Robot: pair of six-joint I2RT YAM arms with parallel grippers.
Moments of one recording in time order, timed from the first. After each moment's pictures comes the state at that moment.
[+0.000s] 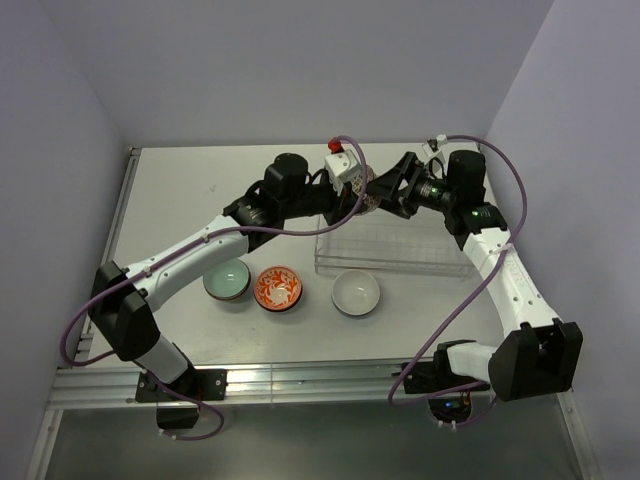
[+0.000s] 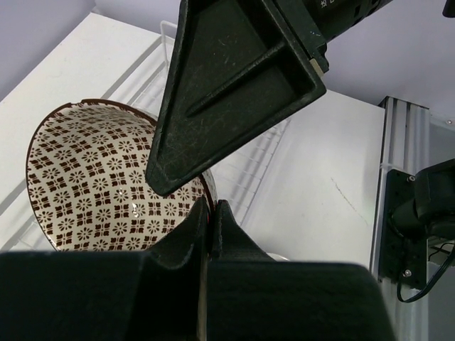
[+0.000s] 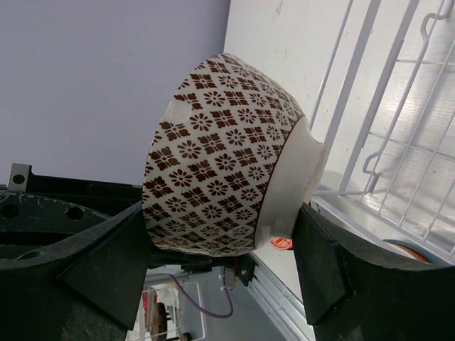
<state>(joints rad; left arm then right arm) -0.82 1.58 1.42 -0.03 0.42 -0.01 0.10 1.21 1.07 -0.25 -0.77 0.86</state>
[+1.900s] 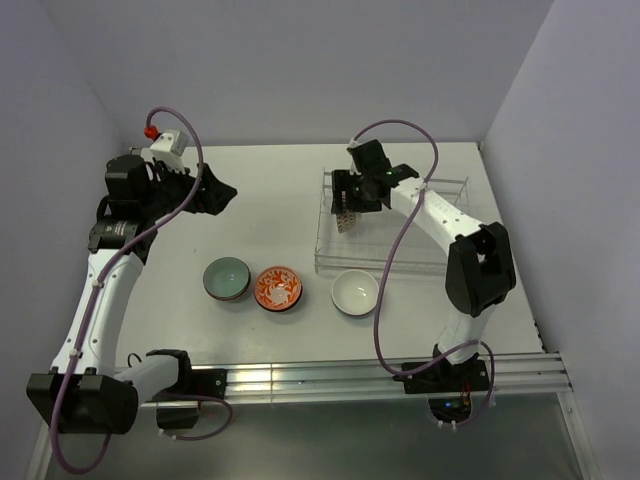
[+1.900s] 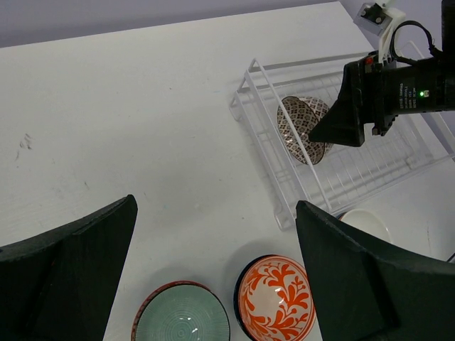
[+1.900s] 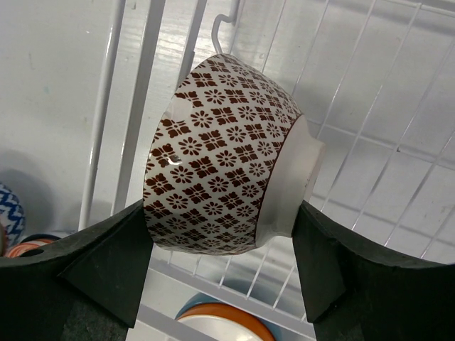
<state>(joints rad) -0.05 1.11 1.15 -0.36 0.54 -0.16 0.44 1.77 1.48 -0.61 -0.06 0.34</state>
